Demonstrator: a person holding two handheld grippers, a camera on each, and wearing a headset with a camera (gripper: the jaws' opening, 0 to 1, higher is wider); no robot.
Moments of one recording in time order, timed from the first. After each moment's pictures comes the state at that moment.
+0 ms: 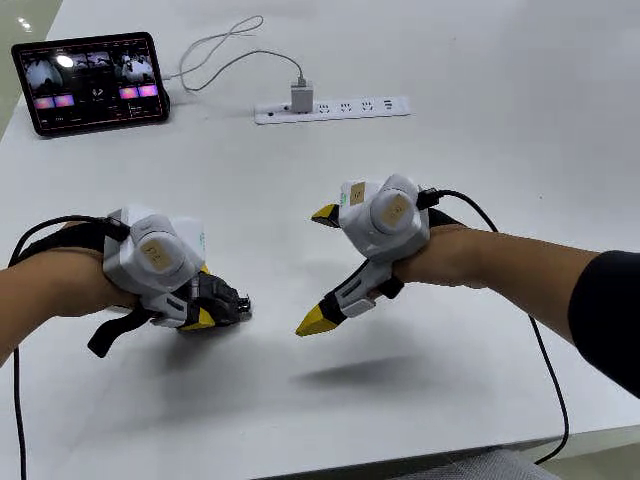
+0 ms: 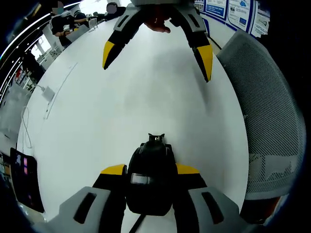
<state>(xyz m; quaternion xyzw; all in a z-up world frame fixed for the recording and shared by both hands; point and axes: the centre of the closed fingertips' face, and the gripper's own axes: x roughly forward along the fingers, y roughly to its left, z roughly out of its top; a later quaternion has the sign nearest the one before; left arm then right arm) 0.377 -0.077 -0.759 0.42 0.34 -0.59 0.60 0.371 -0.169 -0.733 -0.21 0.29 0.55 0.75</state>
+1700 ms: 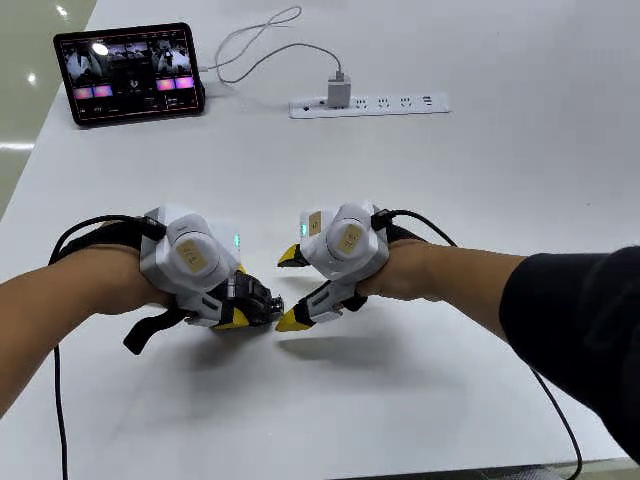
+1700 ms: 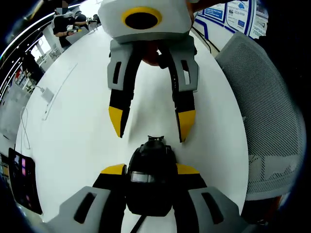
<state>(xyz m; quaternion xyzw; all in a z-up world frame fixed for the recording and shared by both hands) 0.377 -0.078 -0.763 0.41 0.33 -0.60 0.60 0.369 -0.095 -0.773 -0.25 0.28 0.62 0.69</state>
